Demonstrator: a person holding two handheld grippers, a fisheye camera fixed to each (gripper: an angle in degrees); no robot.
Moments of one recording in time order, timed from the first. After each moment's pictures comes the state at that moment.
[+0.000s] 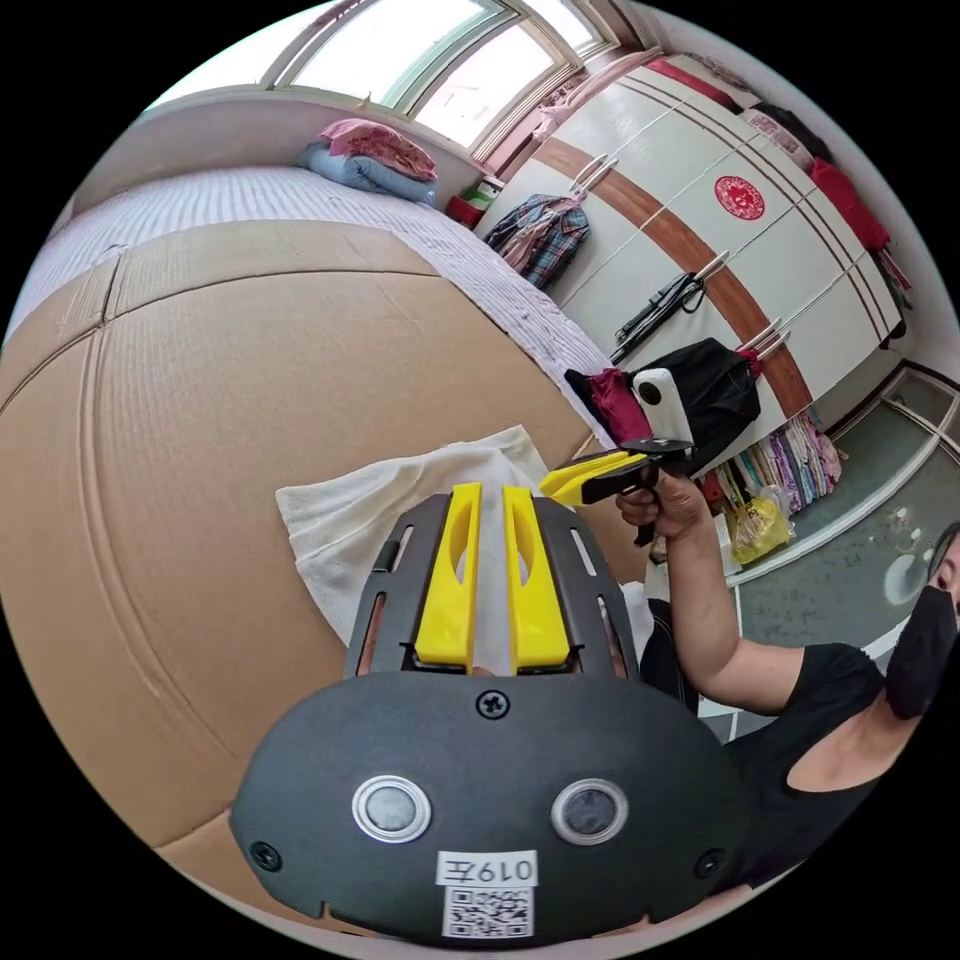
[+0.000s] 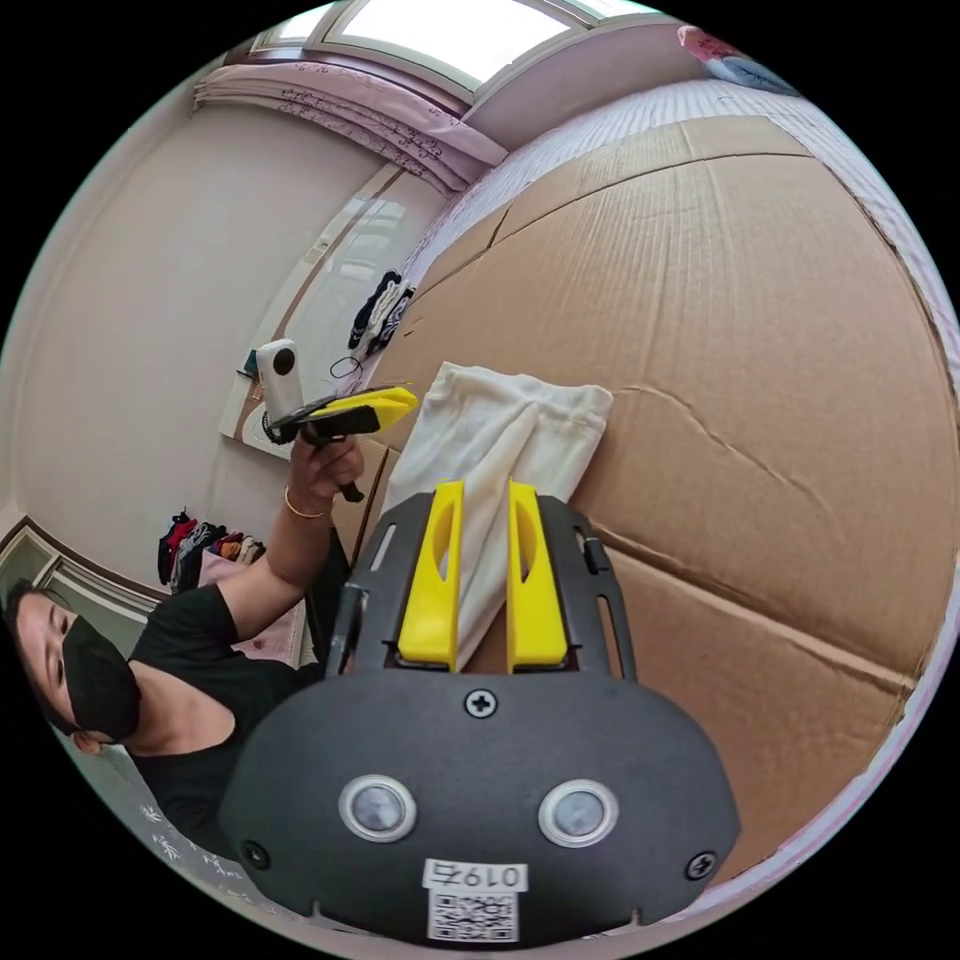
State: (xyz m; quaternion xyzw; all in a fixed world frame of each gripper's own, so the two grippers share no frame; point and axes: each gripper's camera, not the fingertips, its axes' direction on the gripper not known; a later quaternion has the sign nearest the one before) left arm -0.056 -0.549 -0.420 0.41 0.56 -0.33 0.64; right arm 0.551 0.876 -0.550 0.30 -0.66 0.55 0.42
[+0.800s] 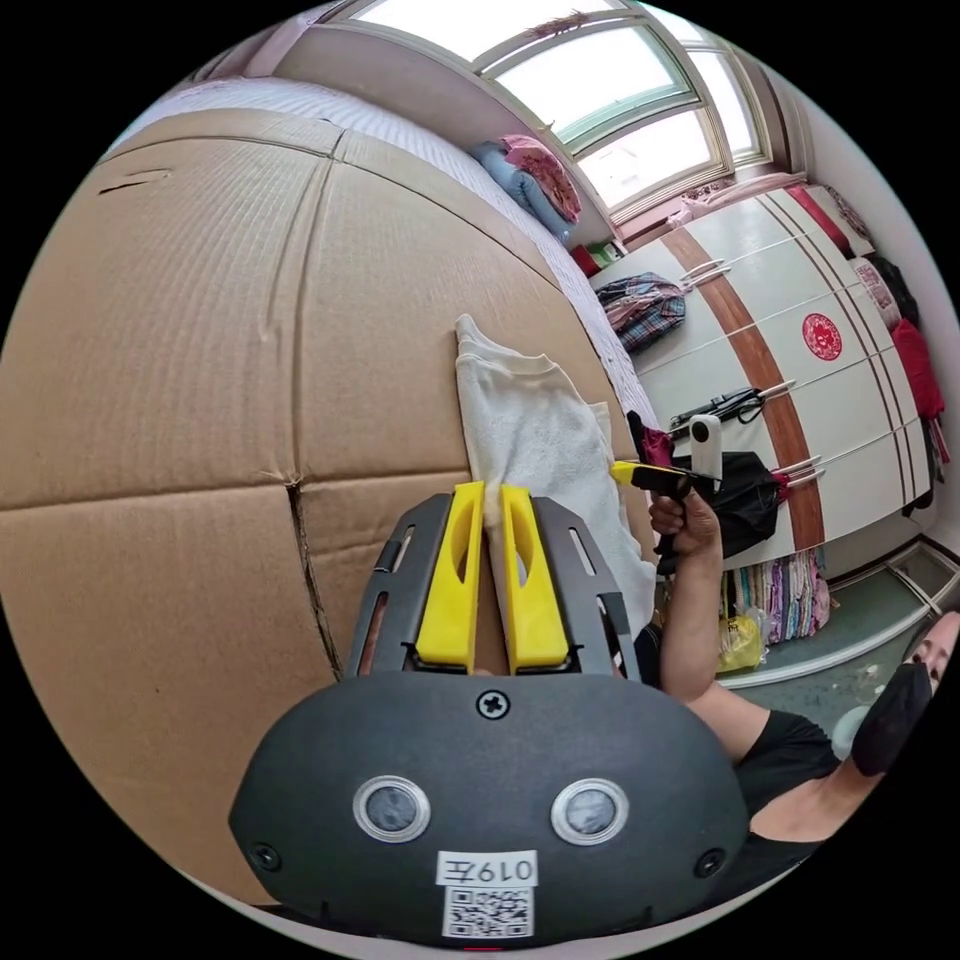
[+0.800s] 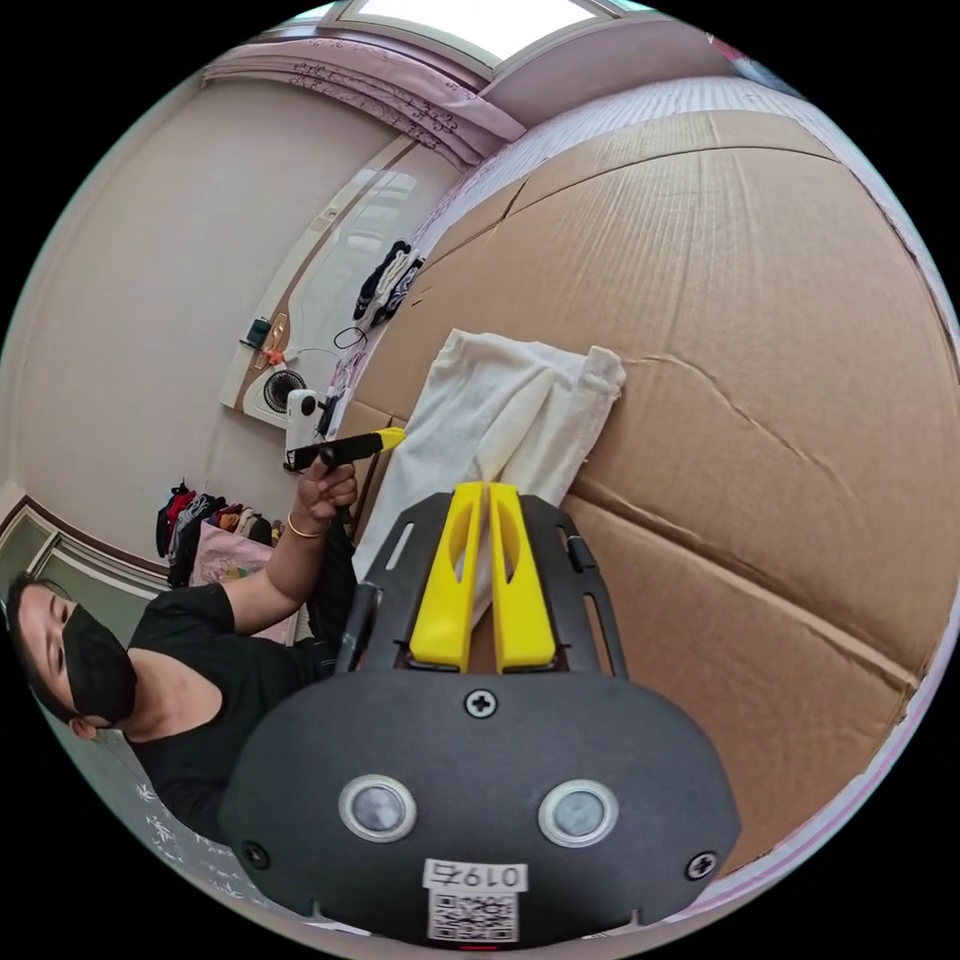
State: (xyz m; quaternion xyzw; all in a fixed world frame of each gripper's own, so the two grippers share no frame) left arm 0.059 -0.498 -0.403 0.32 0.61 -0.49 0.54; right arm 0.514 0.858 -0.615 0.30 -0.66 0.53 0.44
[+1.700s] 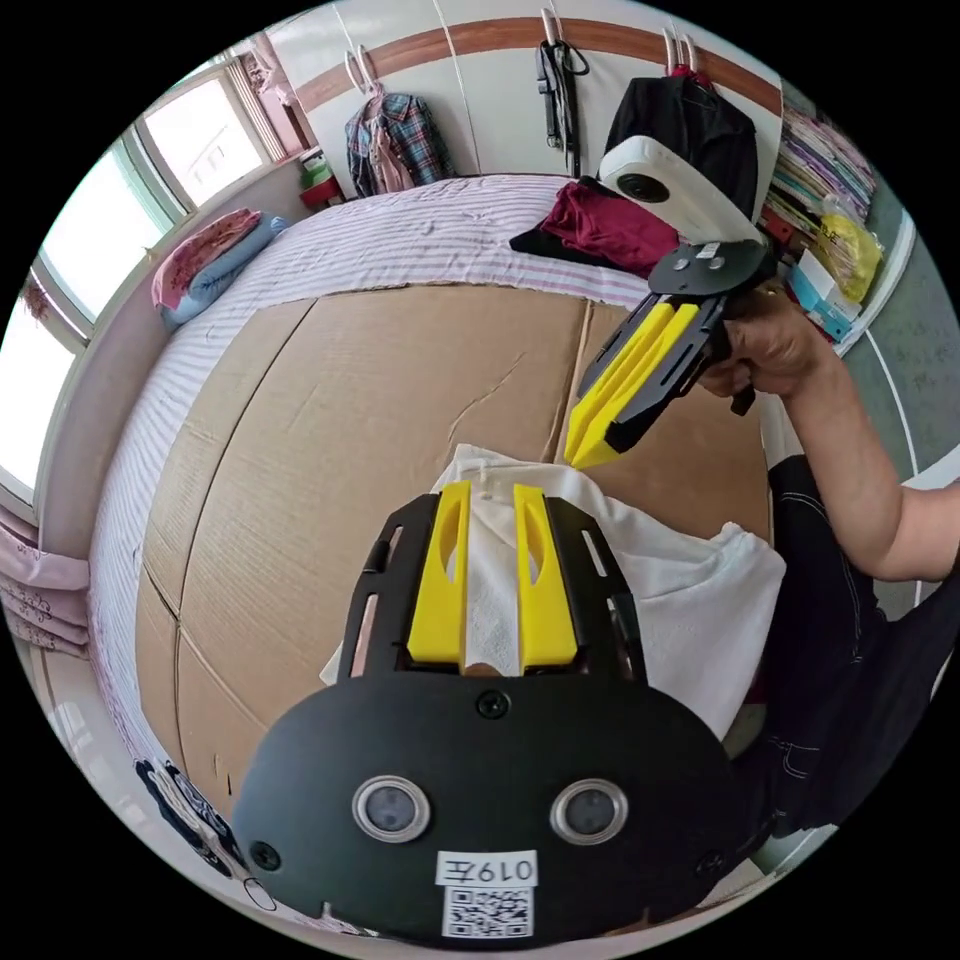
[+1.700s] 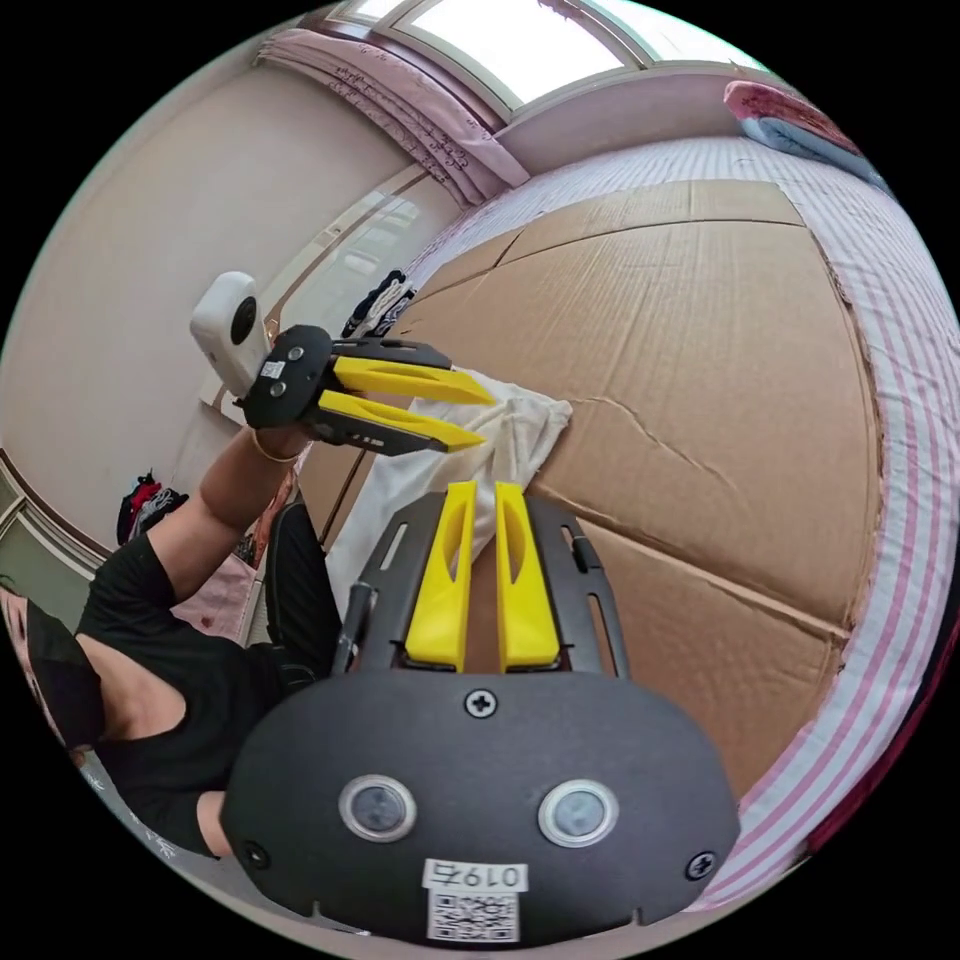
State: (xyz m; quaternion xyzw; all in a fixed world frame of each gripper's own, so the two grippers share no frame) left arm 0.011 -0.814 -0.689 0.36 0.33 -0.10 0.87; right arm 0.498 0.901 -0.674 0.31 -0.58 0.58 0.48
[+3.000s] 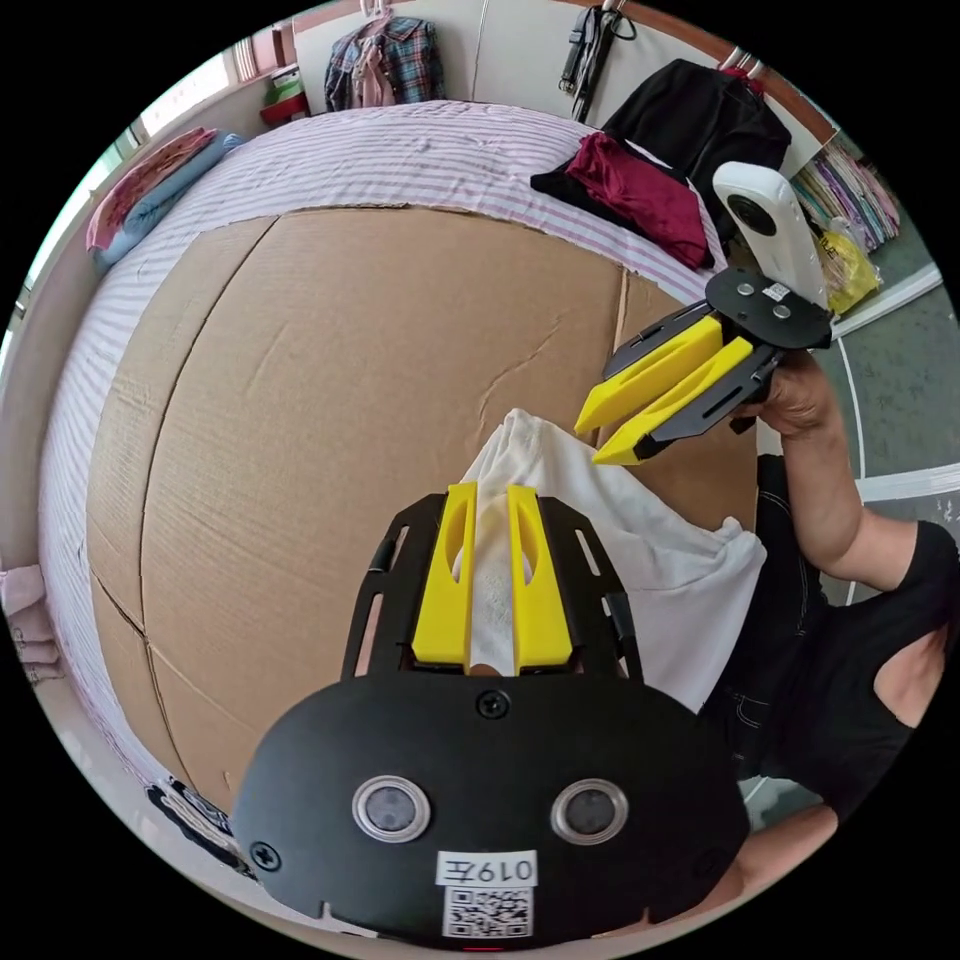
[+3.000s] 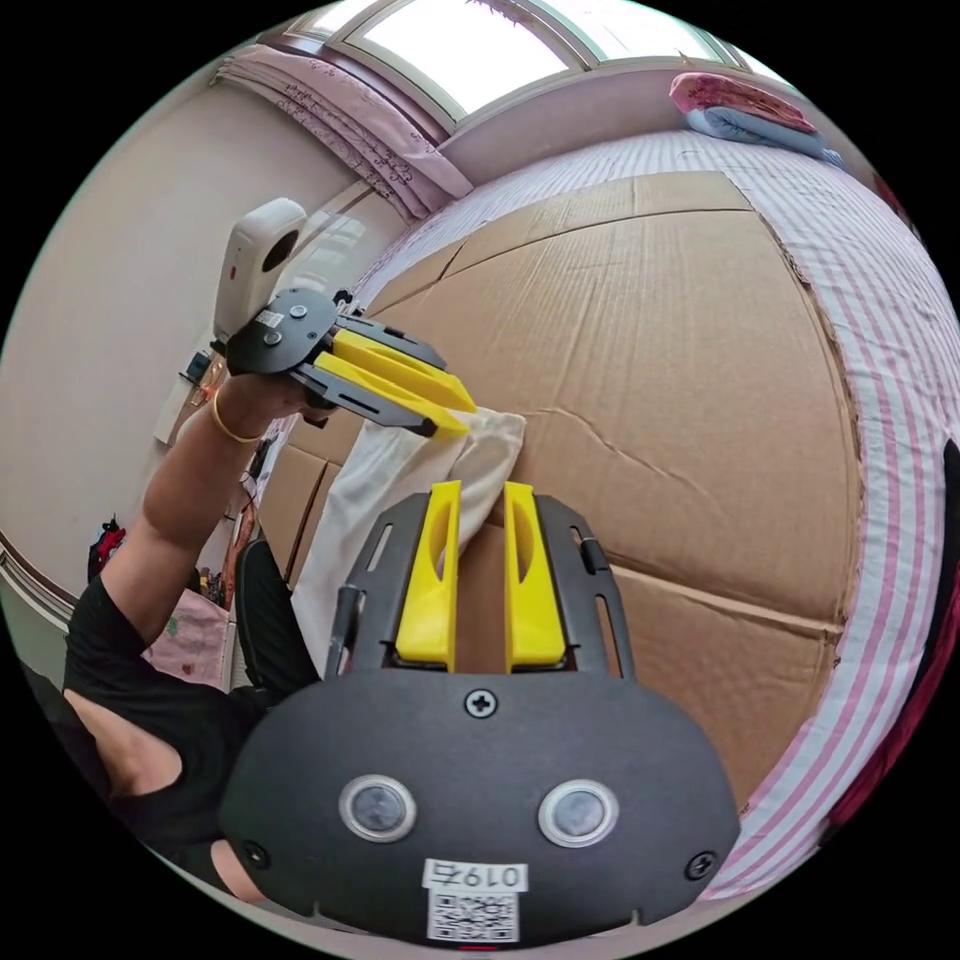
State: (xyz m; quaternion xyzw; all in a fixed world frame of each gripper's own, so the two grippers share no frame) left arm -0.097 -0.987 -0.655 0.28 0.40 -0.03 0.87; right arm 0.542 0.857 -0.656 0.25 -0.57 0.62 0.48
